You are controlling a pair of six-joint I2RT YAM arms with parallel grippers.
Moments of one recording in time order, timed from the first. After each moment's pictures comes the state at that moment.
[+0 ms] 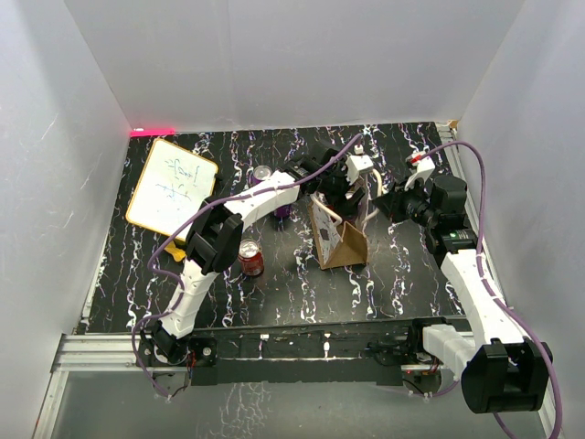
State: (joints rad) left arm -0.76 2.30 1.98 -0.40 0.49 0.27; right arm 0.02 0.99 0.76 -0.13 -0.52 0.08
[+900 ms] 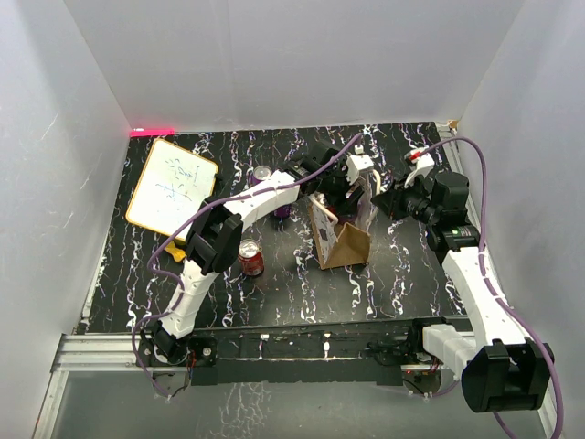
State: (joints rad) left arm -0.76 2.29 1.99 -0.42 0.49 0.26; right arm 0.02 0.99 0.80 -0.17 -0.57 0.07
